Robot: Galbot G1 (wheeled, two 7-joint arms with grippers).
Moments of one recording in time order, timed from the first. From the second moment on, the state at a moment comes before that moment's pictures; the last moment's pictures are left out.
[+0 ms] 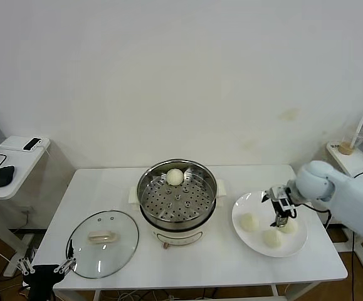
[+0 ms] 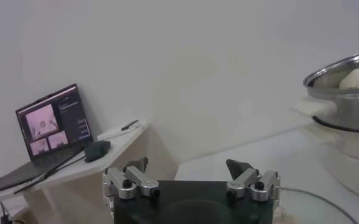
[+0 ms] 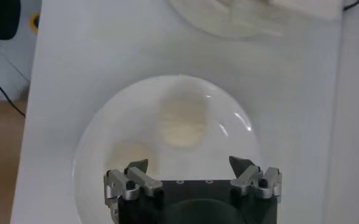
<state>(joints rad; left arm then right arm) 1.89 -1.34 -0.80 -2.21 0.01 0.02 -0.18 -0.09 0.58 -0.74 1.49 -0.12 -0.31 -1.04</state>
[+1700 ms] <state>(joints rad) 1.90 -1.34 -0.81 -2.21 0.00 0.02 -0.19 -0.08 0.70 -0.70 1.37 -0.15 -0.34 -1.05</state>
